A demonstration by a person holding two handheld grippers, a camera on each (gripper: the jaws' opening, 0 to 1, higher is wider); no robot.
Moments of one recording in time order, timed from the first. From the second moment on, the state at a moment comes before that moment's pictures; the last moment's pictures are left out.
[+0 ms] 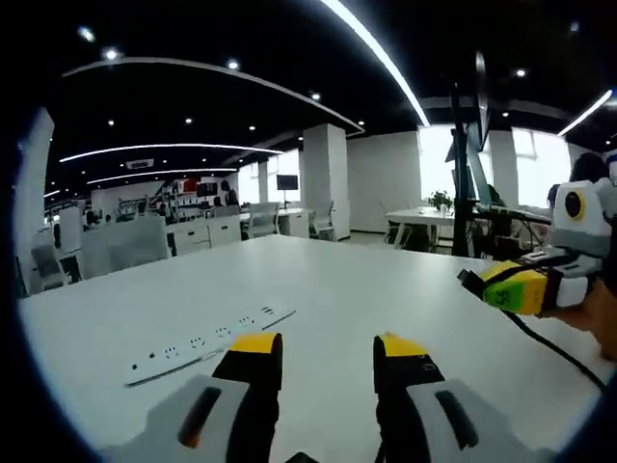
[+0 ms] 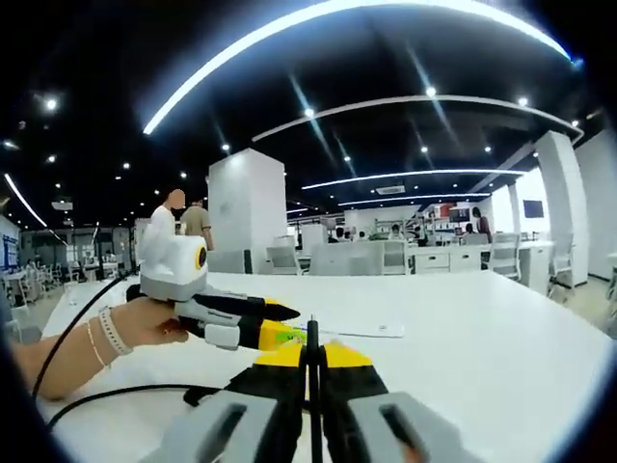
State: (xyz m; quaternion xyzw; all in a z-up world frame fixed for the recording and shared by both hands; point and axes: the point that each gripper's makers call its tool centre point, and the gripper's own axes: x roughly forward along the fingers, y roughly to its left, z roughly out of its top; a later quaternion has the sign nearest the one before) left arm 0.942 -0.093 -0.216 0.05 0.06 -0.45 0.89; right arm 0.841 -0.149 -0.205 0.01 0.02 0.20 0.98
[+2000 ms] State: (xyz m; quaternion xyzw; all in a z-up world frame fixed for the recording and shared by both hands) left arm 0.831 -0.069 -0.239 0.67 -0.12 -0.46 0.57; right arm 0.824 -0.054 -0.239 -0.49 -0.02 0.29 0.82
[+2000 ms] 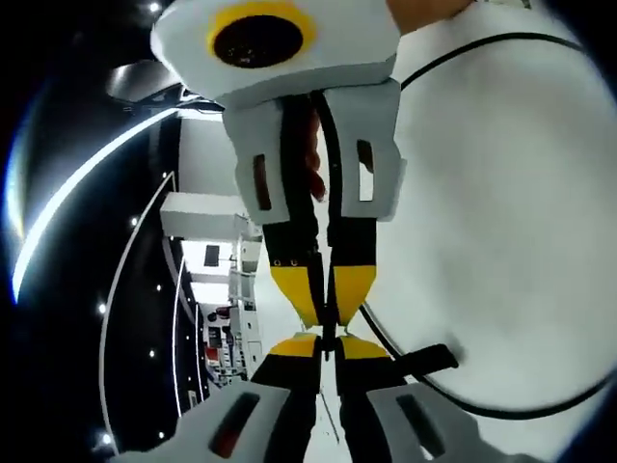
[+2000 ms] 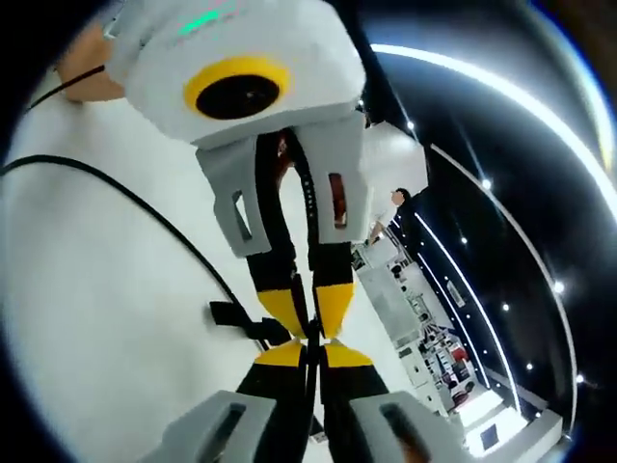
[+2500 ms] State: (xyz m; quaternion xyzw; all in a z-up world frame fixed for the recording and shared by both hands) left arm 0.852 -0.051 -0.253 0.64 -0.10 -0.47 0.60; right arm 0.853 -0.130 -0.184 -0.15 -0.02 0.23 0.96
